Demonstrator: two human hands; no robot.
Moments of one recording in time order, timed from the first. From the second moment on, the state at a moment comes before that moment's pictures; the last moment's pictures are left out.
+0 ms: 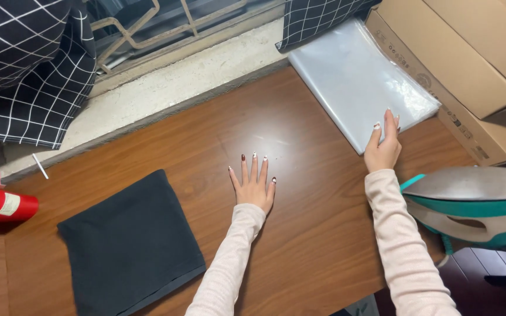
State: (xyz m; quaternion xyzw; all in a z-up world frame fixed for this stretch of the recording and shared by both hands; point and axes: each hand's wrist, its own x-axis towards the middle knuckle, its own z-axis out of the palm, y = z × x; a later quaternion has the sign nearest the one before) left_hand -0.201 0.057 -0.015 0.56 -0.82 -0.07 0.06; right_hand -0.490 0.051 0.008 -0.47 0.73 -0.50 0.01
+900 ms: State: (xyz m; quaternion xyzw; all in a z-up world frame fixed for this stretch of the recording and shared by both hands) left_hand -0.235 0.008 -0.029 0.49 -0.74 -0.27 0.37; right_hand -0.465 0.030 -0.003 -0.44 0.70 -0.55 -0.10
